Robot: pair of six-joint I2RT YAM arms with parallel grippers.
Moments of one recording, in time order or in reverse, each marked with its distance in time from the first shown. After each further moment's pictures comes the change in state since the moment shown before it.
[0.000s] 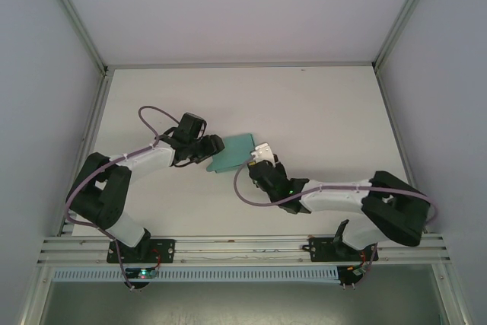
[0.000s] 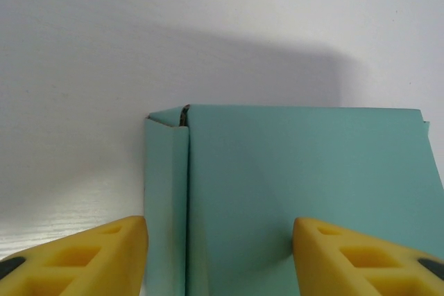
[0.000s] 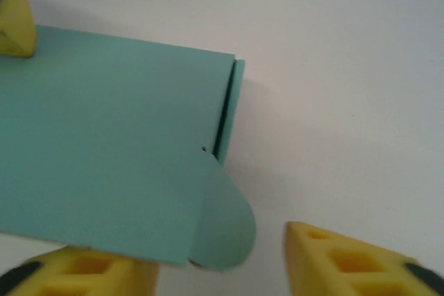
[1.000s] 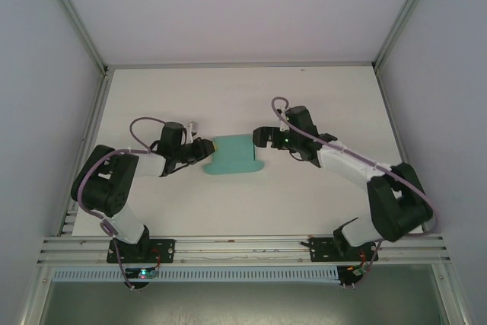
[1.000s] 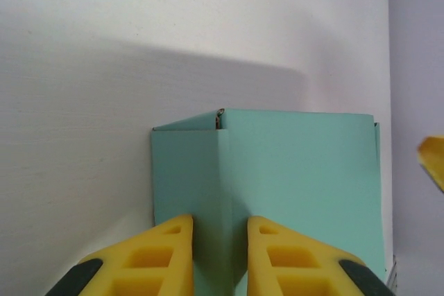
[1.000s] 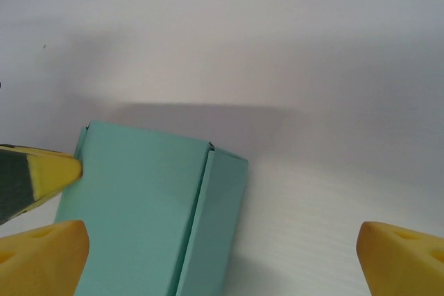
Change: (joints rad) left arm 0.177 0.094 -0.251 0.584 0.349 0.097; right arm -0.563 0.103 0.302 -0.269 -0.895 0.177
